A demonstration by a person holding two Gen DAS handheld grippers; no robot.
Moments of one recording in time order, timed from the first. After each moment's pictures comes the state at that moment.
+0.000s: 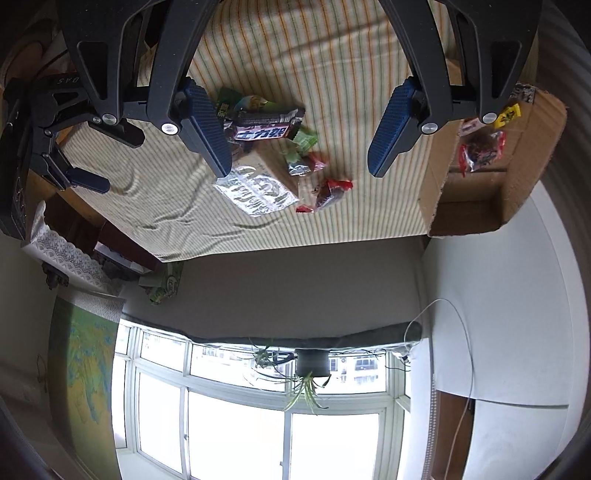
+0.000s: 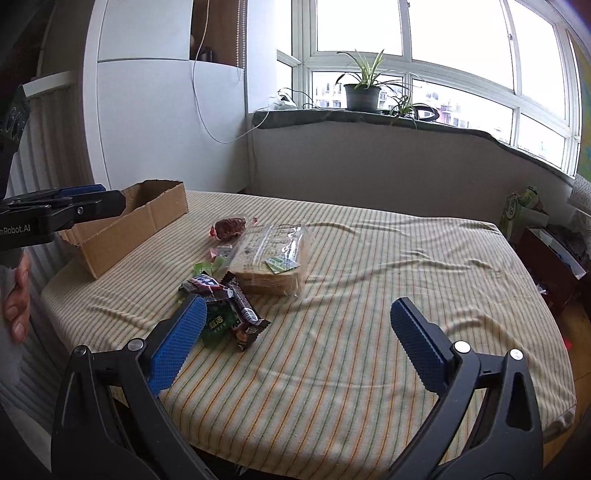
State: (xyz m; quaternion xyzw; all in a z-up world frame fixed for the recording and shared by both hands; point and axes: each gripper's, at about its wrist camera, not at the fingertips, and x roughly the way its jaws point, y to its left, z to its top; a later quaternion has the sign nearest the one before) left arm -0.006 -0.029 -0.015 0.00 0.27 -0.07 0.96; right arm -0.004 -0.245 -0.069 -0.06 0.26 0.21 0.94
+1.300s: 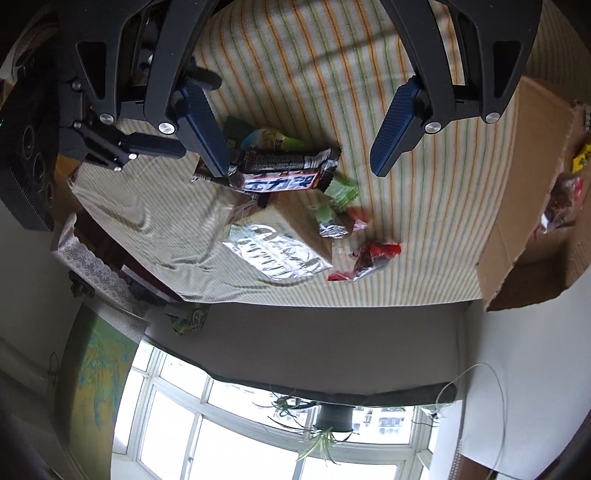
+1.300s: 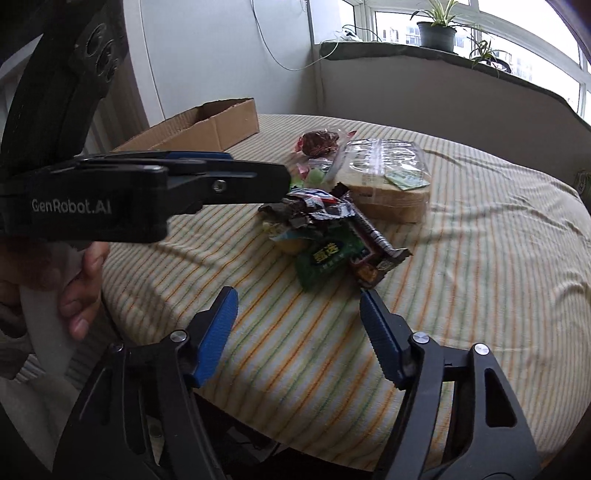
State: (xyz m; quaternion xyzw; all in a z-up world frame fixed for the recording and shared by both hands) left arm 0.028 -0.032 -0.081 -0.05 0.35 -0.16 0.92; right arm -0.002 -0.176 -0.128 -0.07 0.37 0.32 0.87
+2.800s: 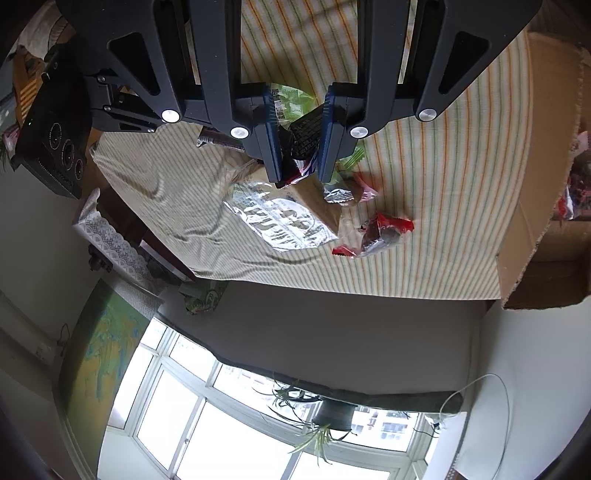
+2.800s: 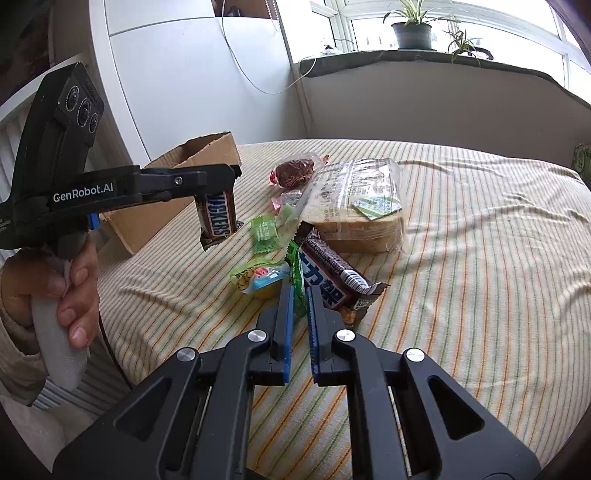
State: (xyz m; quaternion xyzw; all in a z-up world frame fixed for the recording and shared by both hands) left arm 0.056 -0.011 -0.073 -0.11 0.34 -0.19 0.92; right arm 0.031 -0.198 -0.126 -0.01 0.36 0.32 0.87
